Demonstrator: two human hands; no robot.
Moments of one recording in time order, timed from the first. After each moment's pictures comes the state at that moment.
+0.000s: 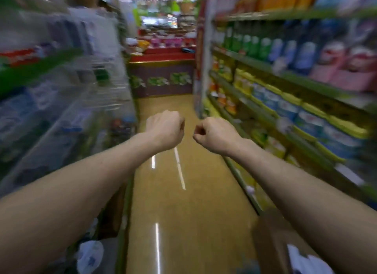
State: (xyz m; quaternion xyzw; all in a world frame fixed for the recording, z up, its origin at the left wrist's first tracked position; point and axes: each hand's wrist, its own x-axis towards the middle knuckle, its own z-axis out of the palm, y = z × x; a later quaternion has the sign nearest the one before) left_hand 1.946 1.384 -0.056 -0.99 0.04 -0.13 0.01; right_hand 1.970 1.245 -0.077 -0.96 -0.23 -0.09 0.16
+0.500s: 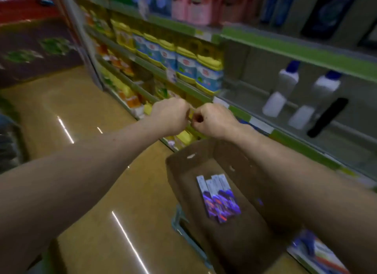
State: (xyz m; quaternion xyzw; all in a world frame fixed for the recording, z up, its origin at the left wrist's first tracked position) left_hand 1.936 1.048 -0.135 -0.93 0.36 -0.03 -0.01; right_hand 1.876 0.929 -0.147 -0.99 0.03 -0.04 0.15
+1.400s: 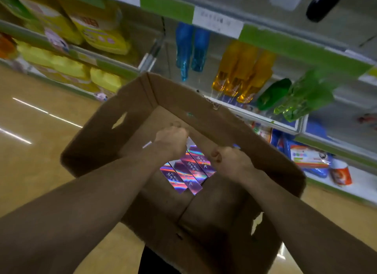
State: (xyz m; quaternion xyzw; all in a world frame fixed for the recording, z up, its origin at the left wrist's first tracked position) left_hand 1.941 0.855 -0.494 -0.82 0.50 0.28 0.06; right_hand 1.779 0.779 -0.489 -0.82 0.41 0.25 0.30
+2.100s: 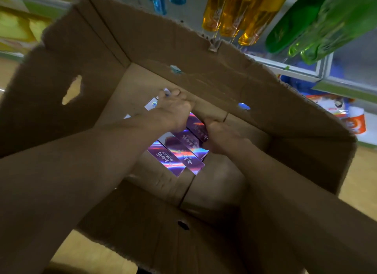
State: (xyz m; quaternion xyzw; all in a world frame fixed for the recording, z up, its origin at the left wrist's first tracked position) left_hand 1.936 0.819 -0.614 -0.71 0.63 0.23 0.21; right_hand 1.791 0.792 -0.611 -0.80 0.43 0.28 0.32
